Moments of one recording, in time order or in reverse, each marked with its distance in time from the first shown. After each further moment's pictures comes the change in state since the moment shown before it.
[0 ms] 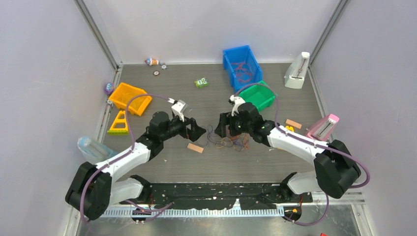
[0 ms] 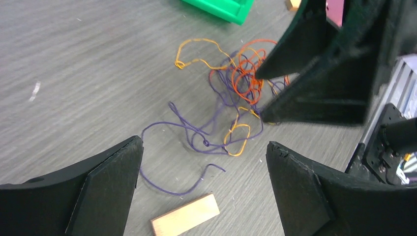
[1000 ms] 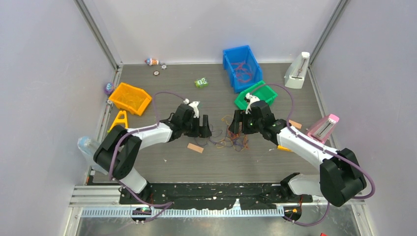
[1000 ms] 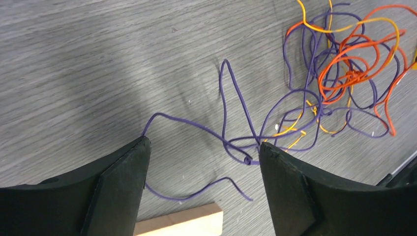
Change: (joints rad) left arm -0.103 0.450 0.286 -0.330 -0.201 -0.196; right arm -0.173 -0.086 -0.043 -0.159 0.033 0.028
